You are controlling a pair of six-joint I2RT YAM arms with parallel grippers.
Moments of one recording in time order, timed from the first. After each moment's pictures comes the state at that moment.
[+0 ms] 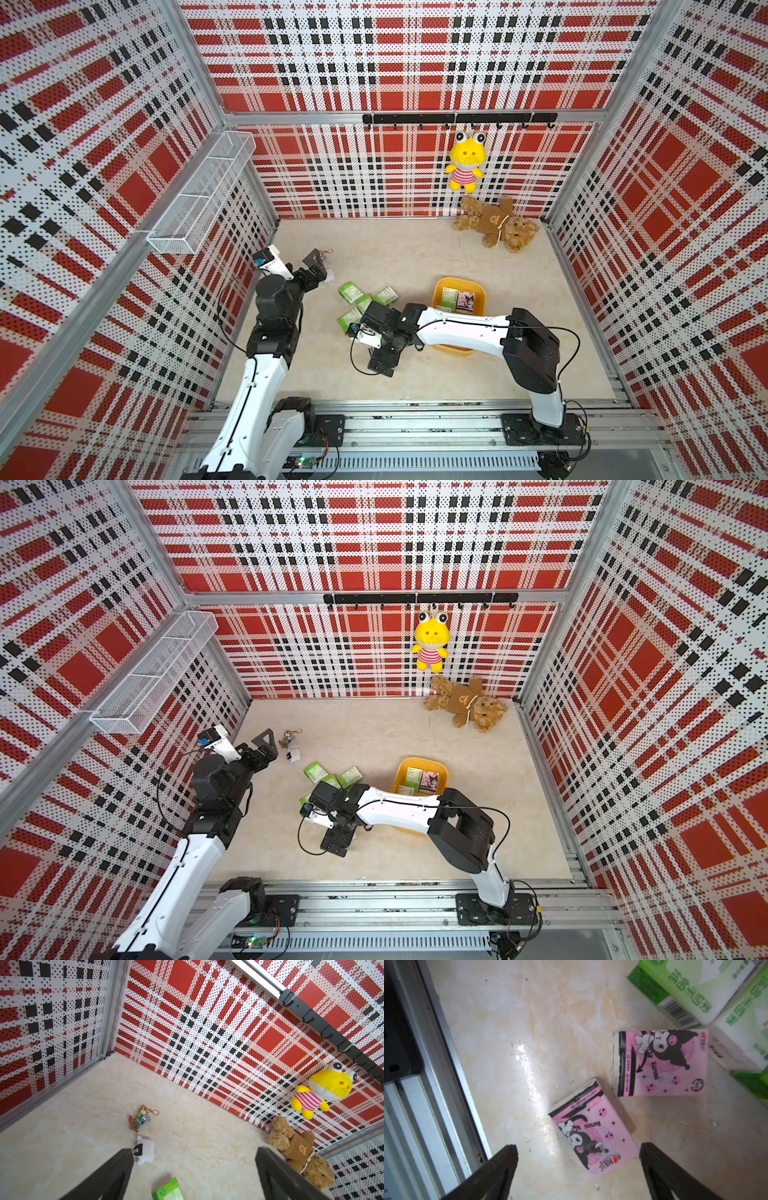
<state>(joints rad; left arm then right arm) 0.03 0.85 0.63 0.09 0.01 -0.52 1.13 2.00 1.54 -0.74 -0.05 -0.18</state>
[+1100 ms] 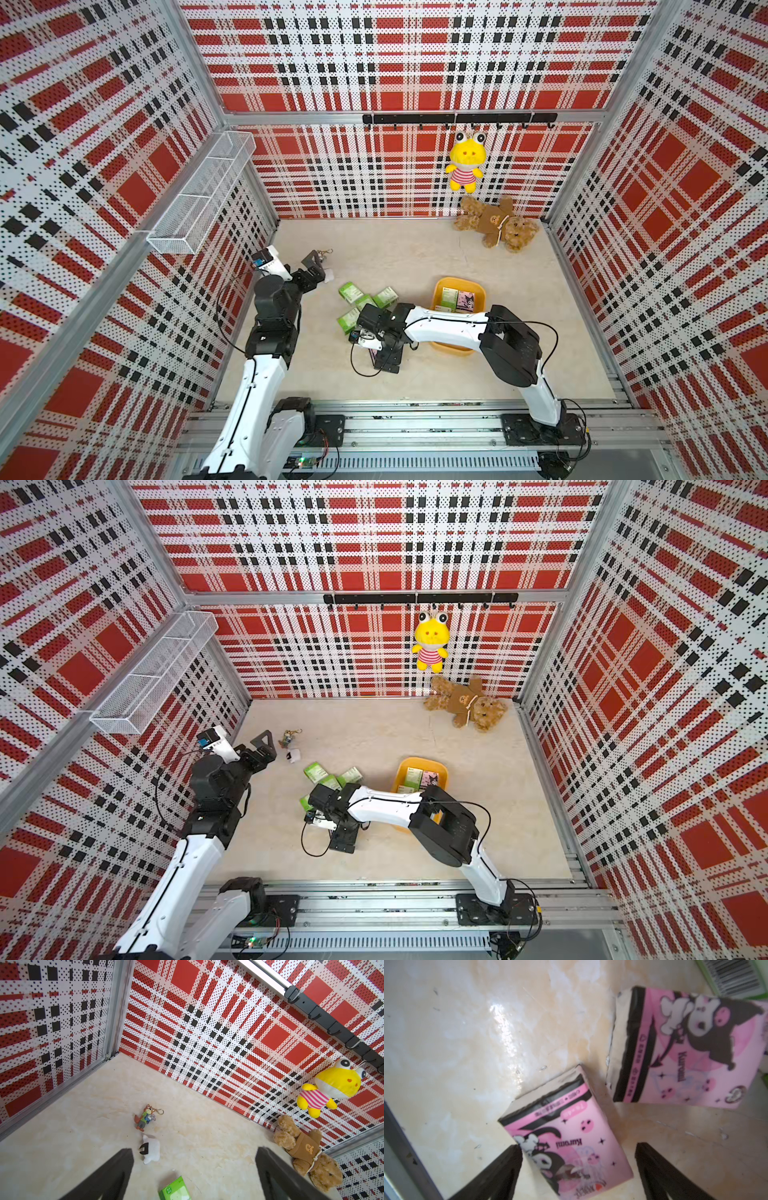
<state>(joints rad) 0.05 0.85 0.63 0.08 0.01 -0.49 1.13 2.12 1.61 -0.83 0.00 -0.30</state>
